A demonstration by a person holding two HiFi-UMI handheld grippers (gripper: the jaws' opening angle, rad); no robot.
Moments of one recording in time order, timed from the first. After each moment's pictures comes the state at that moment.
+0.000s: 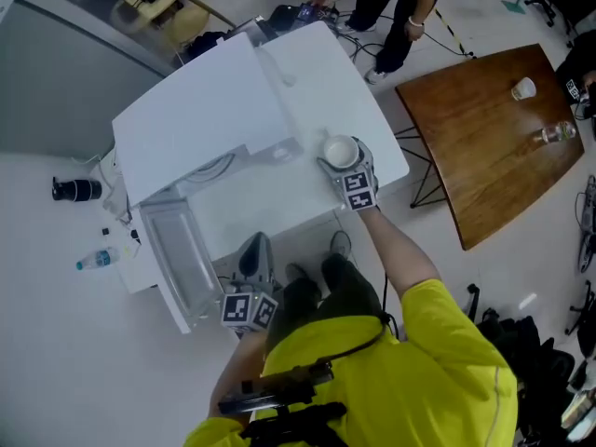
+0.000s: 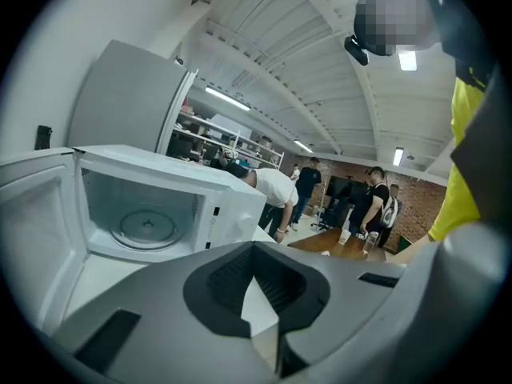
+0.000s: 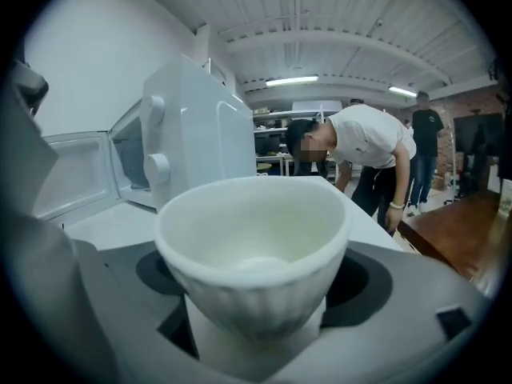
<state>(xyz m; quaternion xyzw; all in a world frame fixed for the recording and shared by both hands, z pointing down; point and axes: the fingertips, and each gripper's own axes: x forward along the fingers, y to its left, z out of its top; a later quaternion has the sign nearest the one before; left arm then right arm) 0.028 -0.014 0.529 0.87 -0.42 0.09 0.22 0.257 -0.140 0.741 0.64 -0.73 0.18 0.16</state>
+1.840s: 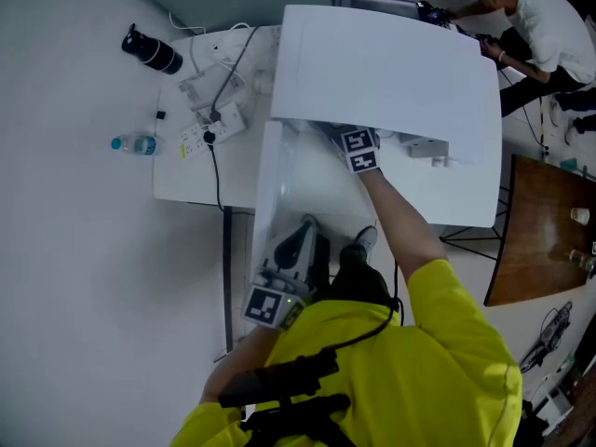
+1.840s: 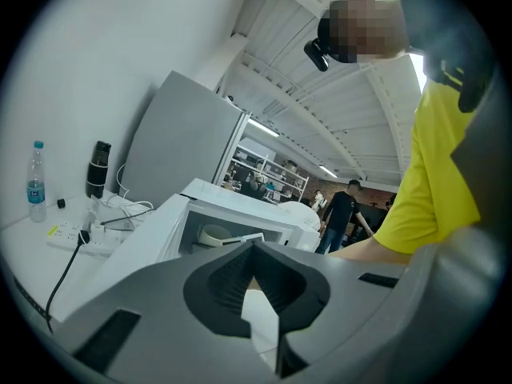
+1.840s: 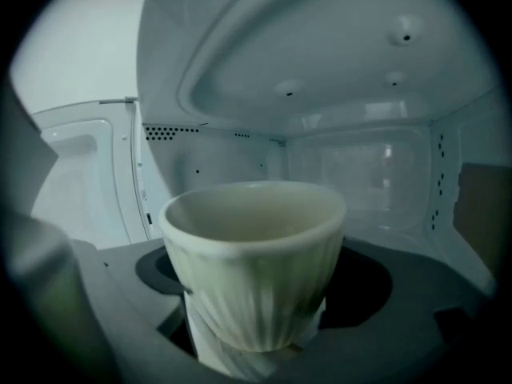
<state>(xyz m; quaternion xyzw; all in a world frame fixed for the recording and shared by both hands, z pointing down) -0.185 -0.024 0.485 0.83 -0.50 0.00 0.24 -0.165 -0.296 0.667 0.42 -0.89 0.11 0.15</state>
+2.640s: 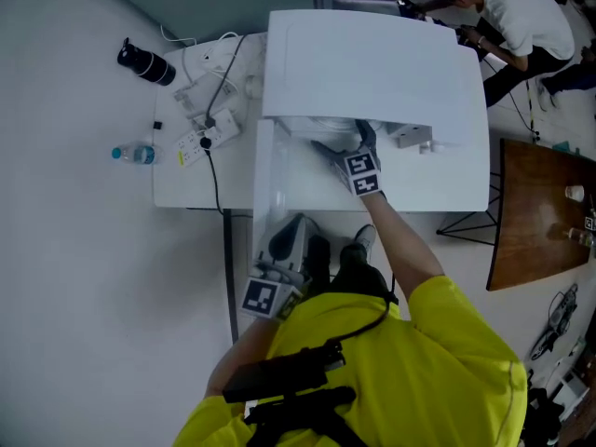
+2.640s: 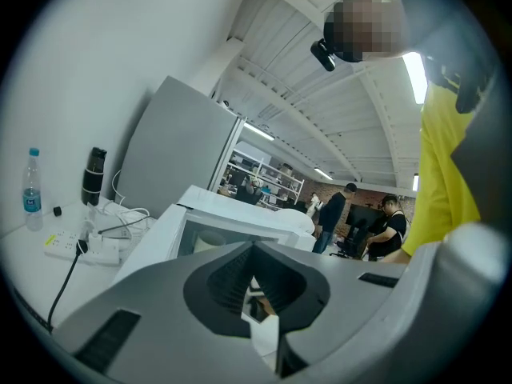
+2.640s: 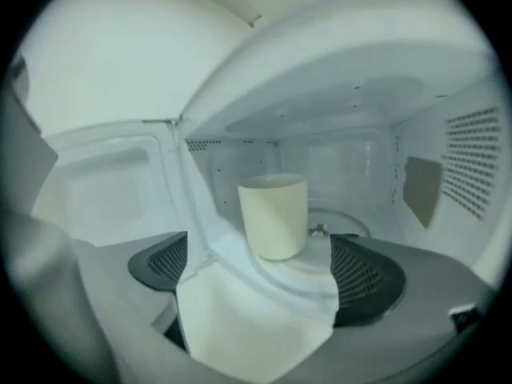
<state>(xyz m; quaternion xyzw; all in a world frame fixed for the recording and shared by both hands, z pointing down) -0.194 -0.022 0.471 0.84 -0.50 0.00 0.22 -0.133 -0.220 0.663 0.44 -0.87 0.16 0.17</state>
